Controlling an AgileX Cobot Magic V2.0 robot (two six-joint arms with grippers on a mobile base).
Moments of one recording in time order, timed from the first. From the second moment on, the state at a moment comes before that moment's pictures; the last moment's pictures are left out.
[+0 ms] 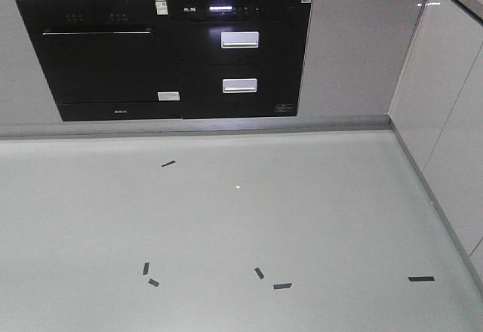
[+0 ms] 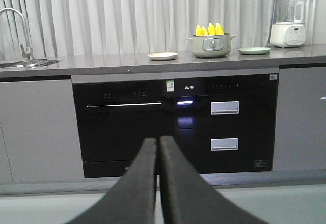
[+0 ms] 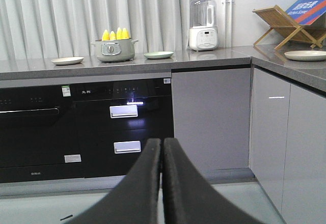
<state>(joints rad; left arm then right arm) 0.07 -0.01 0.03 0.02 0.01 -0.02 -0.02 -0.01 0.03 -0.02 0.01 0.07</state>
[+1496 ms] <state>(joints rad) 0.07 -0.01 0.03 0.02 0.01 -0.02 -0.02 -0.01 0.03 -0.02 0.01 0.07</state>
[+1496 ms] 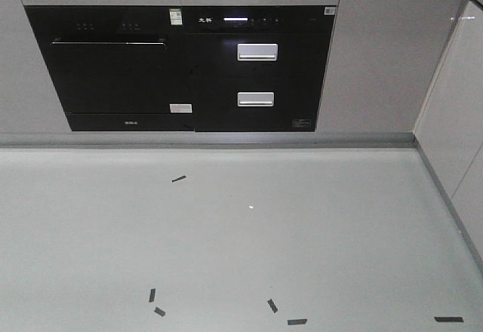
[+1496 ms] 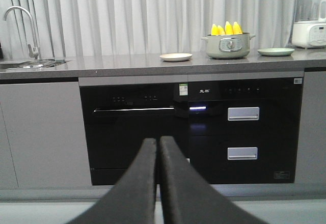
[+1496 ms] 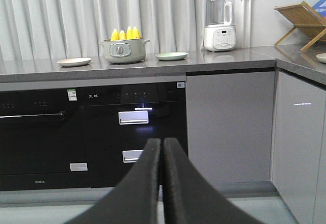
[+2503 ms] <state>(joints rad) 0.07 -0.01 0.03 0.02 0.01 -0.02 -0.02 -0.01 0.03 -0.02 0.01 0.07</state>
